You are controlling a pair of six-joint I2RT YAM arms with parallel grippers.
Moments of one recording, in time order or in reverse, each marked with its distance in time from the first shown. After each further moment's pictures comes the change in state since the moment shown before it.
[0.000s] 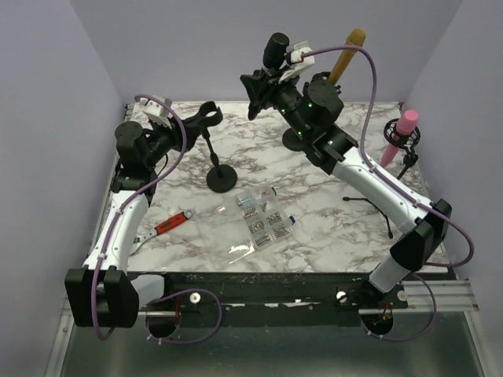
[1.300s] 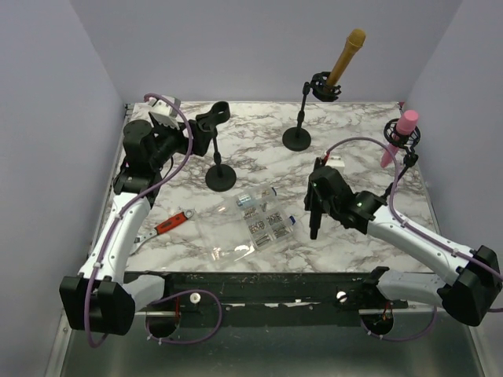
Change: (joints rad) left arm -0.103 -0.021 0.048 -0.177 -0.144 0.040; right arm 0.000 -0.530 -0.844 -0.735 0.335 0.460
